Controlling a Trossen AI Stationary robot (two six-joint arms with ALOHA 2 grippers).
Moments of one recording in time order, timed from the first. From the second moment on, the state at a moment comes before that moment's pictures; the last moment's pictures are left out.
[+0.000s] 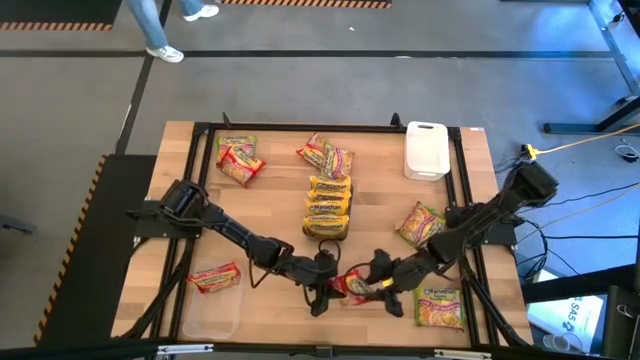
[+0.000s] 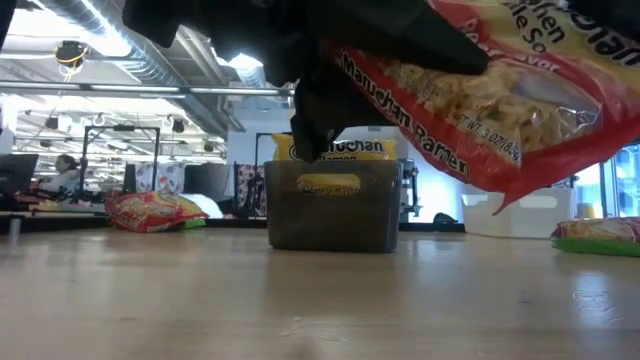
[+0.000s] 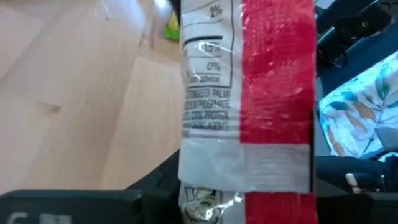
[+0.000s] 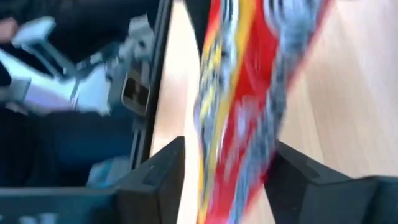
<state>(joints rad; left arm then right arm) -0.42 1.99 1.15 0.41 -0.11 -0.60 0.62 1.50 0.76 0.09 0.09 0.69</state>
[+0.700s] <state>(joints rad) -0.49 1.98 1.15 0.81 -0.41 -0.29 1.05 1.49 0.65 0.23 1.05 0.68</state>
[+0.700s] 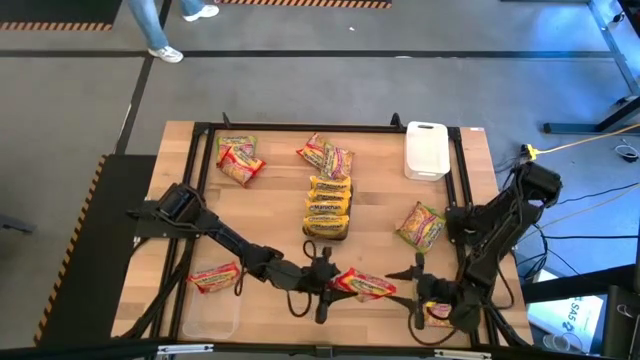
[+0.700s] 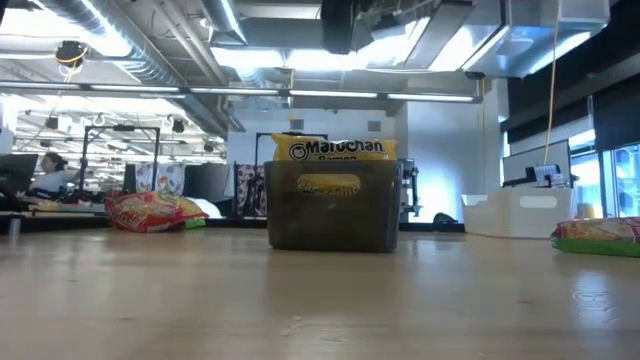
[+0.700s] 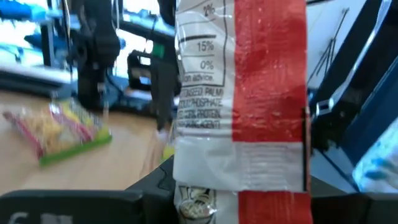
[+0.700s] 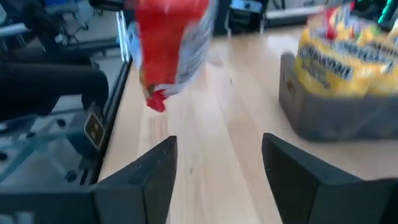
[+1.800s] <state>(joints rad) -0.48 1.98 1.15 0.96 -0.44 -0.13 0.86 1.52 0.65 0.82 0.87 0.19</state>
